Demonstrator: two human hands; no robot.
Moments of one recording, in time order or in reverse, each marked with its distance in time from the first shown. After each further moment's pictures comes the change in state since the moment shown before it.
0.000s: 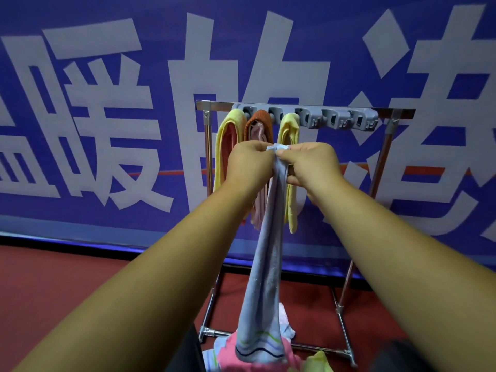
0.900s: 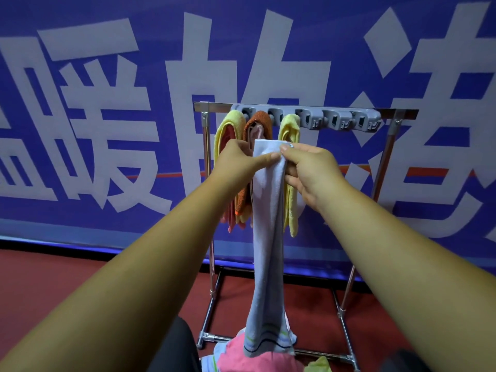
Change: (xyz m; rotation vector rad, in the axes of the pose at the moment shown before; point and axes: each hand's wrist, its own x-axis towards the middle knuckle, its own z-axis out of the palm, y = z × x) left_hand 0.022 -0.011 -0.026 0.234 -0.037 -0.012; right_hand -0.005 0.000 -0.002 0.277 -0.125 0.049
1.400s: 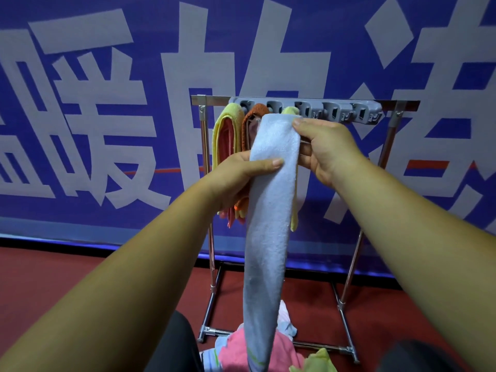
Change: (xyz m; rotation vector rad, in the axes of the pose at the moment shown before) left_hand -0.022 -0.007 -0.007 -0.433 -0.512 -0.139; right_hand 0.008 -0.030 -0.012 -0.034 -0.002 -0.074
